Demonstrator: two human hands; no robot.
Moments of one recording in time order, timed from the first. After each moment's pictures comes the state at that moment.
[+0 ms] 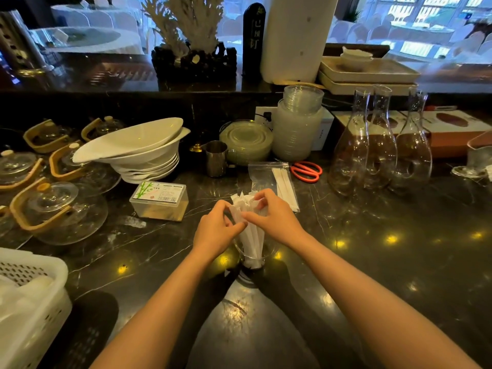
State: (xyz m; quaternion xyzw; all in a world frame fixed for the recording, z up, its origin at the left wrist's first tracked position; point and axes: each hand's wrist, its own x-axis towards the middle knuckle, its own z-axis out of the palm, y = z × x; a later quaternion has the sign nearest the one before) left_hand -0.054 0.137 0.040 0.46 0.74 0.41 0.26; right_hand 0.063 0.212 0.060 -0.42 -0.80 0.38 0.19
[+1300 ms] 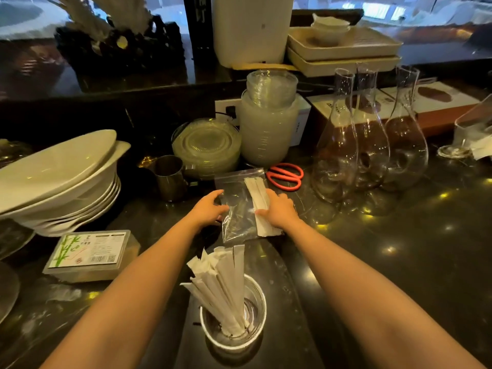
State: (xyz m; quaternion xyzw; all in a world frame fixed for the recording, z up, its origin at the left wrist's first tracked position) left_hand -0.108 0.340 -0.023 0.42 0.72 0.28 0.48; right_hand 0.063 0.386 -0.017 -0.61 -0.72 0.32 0.01
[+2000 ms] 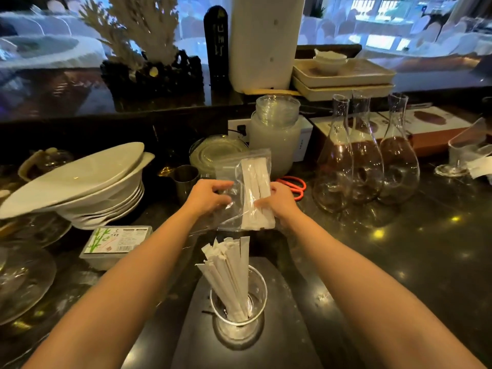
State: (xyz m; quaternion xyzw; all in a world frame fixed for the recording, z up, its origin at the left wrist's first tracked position) left_hand -0.104 0.296 0.061 0.52 0.71 0.36 0.32; right_hand 0.053 0.355 0.048 -0.54 -0.61 0.51 0.27
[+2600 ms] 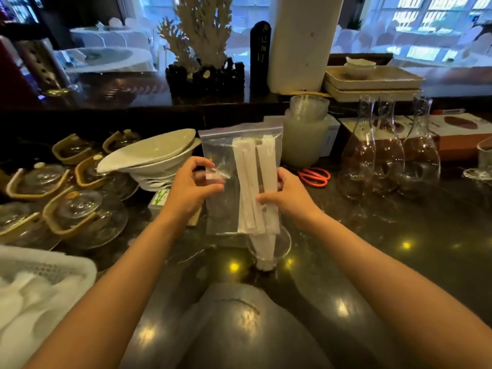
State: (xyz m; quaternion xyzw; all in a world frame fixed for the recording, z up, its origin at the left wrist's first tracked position) left_hand -0.111 0.122 0.115 0.46 0.62 0.58 0.27; right_hand 0.060 0.209 0.117 -0.35 -0.72 0.53 0.28
